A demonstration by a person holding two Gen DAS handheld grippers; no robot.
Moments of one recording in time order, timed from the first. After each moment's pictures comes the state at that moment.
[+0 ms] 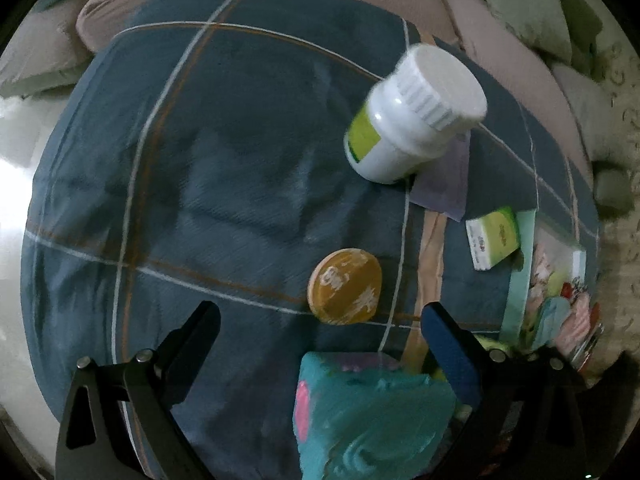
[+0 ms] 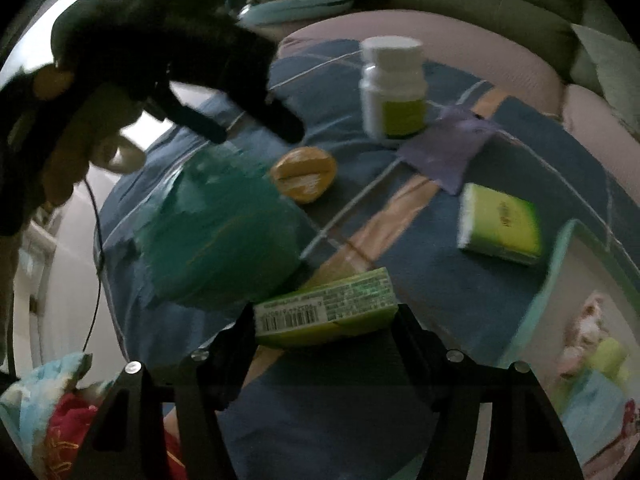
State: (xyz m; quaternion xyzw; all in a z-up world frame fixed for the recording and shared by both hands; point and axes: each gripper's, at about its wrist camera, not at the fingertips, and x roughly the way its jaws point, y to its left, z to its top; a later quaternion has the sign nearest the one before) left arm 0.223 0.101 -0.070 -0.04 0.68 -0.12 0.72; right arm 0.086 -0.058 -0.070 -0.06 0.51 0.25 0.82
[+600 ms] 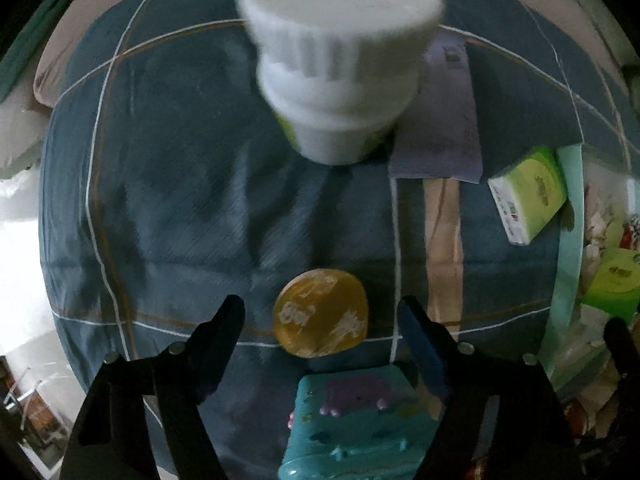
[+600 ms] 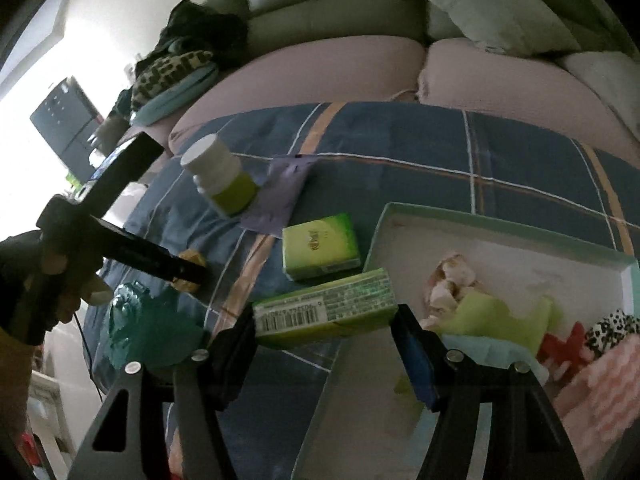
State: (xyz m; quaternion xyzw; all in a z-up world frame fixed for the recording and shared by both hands) left arm 0.254 0.020 -0.094 0.13 0.73 -0.12 0.67; right arm 0.106 -0.169 -0.037 0.10 0.48 0.09 0.87
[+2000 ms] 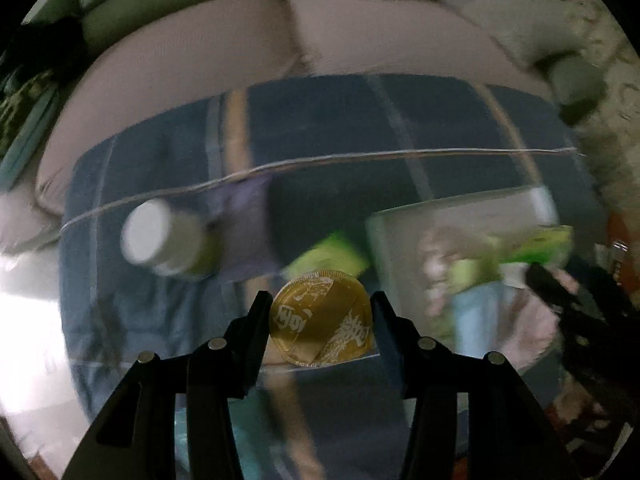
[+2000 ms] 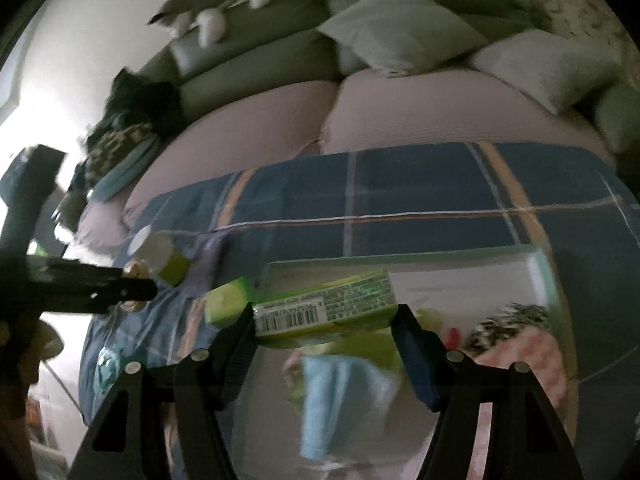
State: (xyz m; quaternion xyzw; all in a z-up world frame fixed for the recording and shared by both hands) left arm 0.198 -0.119 0.031 0.15 0.59 -0.22 0.76; right arm 0.073 -0.270 0.004 0.17 0.43 -0.03 0.89
